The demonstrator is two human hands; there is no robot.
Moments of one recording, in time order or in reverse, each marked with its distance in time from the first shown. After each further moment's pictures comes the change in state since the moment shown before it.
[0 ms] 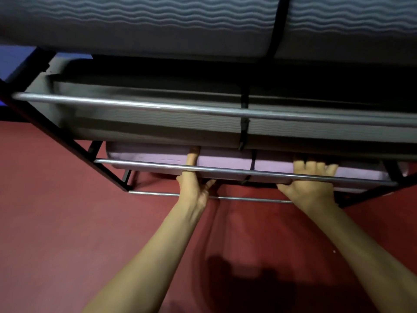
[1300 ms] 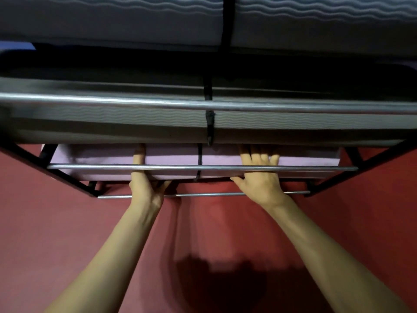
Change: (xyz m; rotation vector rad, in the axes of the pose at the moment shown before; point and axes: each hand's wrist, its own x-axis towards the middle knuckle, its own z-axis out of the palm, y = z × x) left_hand 0.032 0.011 -0.037 0.021 0.059 0.062; right_hand -0.004 -0.034 0.010 0.070 0.330 -0.211
